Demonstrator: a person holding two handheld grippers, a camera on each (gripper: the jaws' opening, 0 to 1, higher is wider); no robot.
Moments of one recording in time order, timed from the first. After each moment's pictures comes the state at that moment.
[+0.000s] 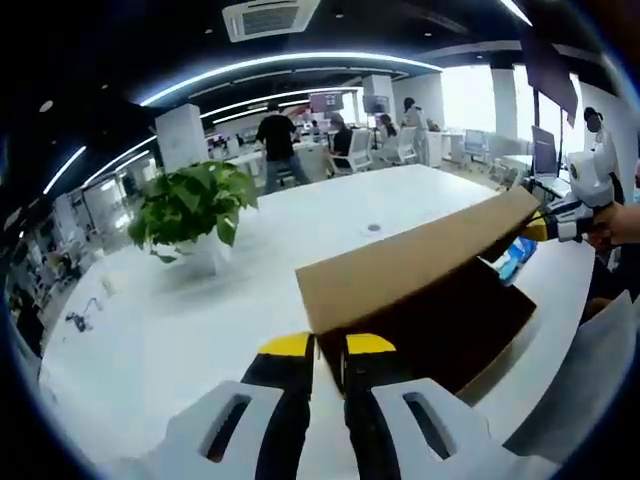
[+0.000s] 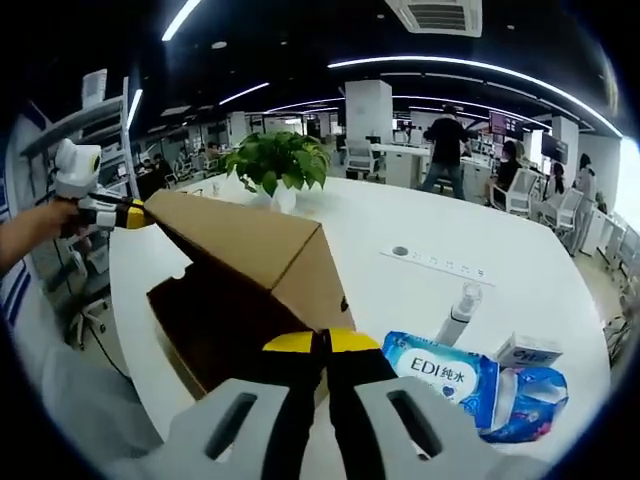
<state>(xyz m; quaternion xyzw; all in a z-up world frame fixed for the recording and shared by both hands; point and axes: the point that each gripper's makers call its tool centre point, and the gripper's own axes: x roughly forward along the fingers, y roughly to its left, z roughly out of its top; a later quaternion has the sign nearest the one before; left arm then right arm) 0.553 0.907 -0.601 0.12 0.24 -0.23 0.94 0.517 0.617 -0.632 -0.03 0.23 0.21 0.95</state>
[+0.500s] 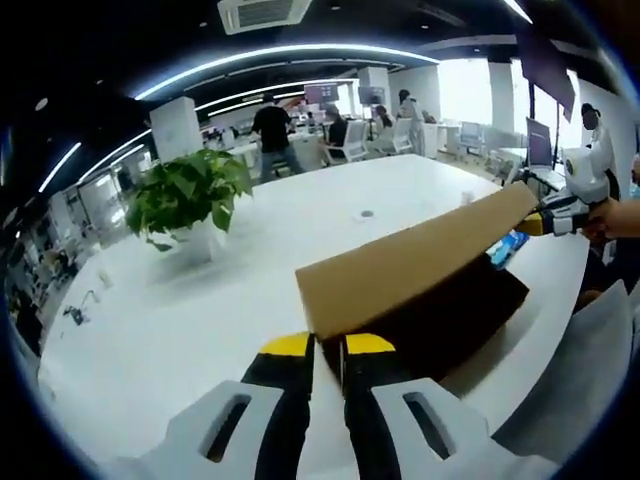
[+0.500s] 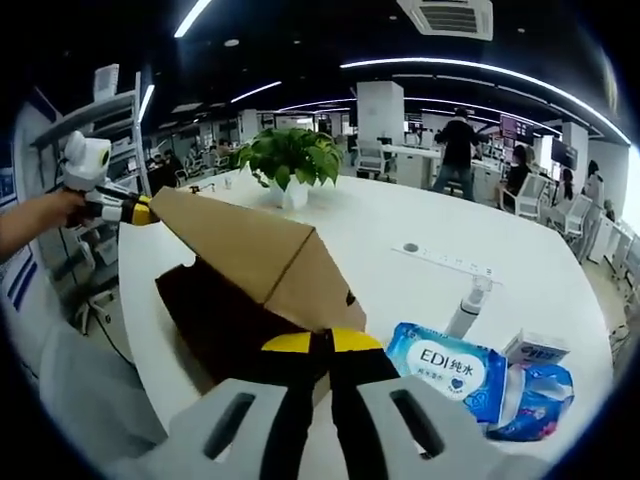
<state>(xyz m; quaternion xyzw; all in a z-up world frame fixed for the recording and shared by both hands) 0.532 0.908 -0.614 0.12 0.26 -0.24 0.93 0.502 0.622 -0.643 -0.04 0.23 0.23 0.94</state>
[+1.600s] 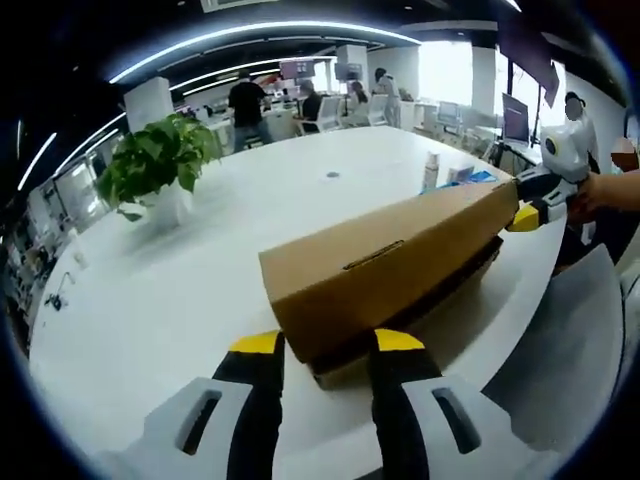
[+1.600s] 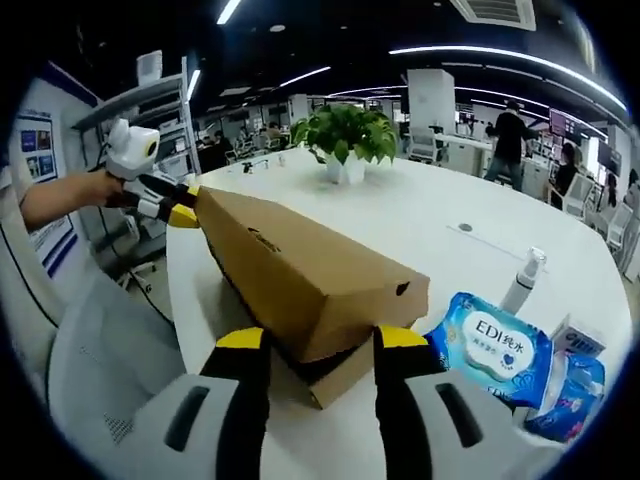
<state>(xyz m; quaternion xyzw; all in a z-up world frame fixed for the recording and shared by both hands) 0.484 0.900 -0.669 0.13 0.32 -0.29 0.90 0.456 0.653 -0.679 -0.04 0.26 0.34 0.90</state>
